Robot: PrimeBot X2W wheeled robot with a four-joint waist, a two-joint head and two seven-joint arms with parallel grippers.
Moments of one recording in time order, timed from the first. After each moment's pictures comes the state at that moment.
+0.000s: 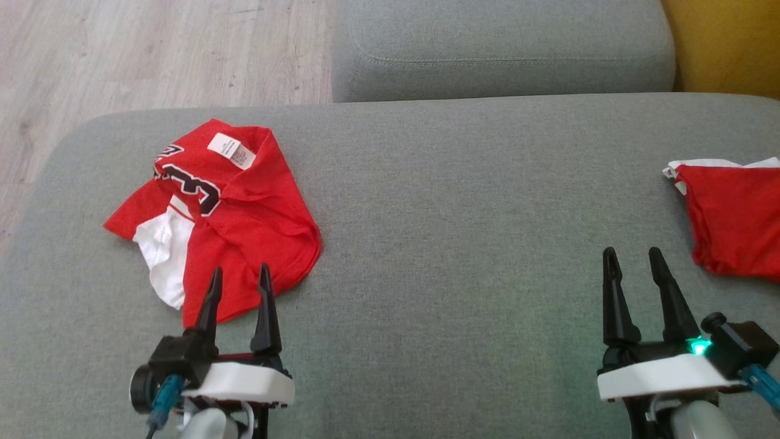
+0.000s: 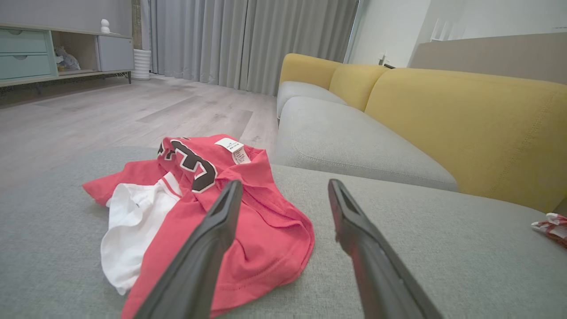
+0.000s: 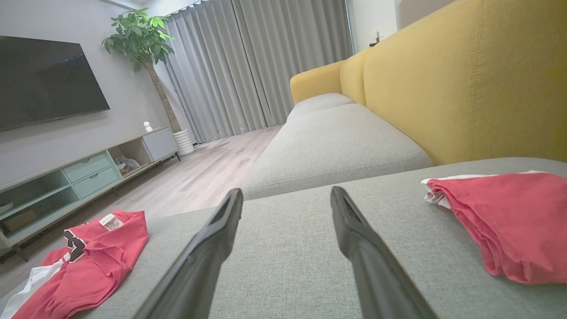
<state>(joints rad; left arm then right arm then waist) -0.09 0.05 -0.21 0.33 -0.32 0.04 -0.25 0.04 -0.05 0.05 0.15 0.29 0.13 -0.25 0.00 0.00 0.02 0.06</state>
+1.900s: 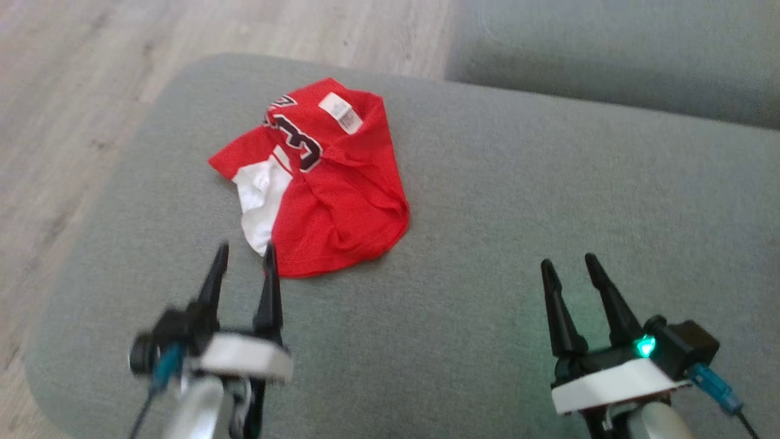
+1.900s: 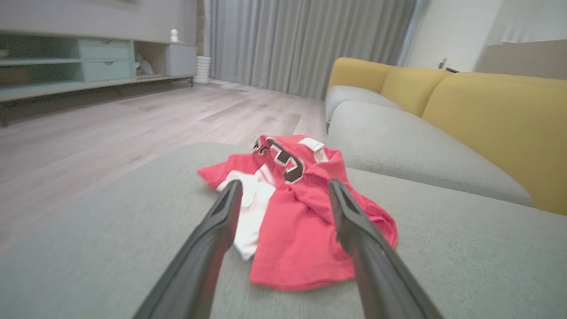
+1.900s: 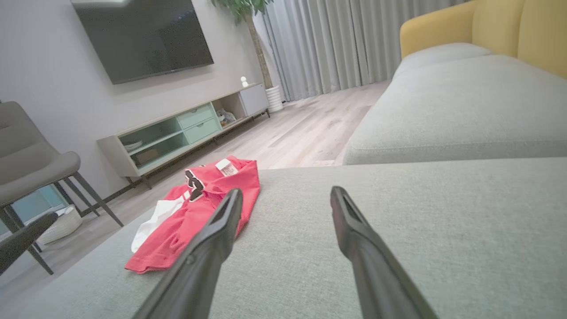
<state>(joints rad) -0.15 0.06 -0.21 0.37 -0.29 -0.01 -0.25 0.03 -0.05 0.20 0.16 0.29 0.13 -0.25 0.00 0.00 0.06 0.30</state>
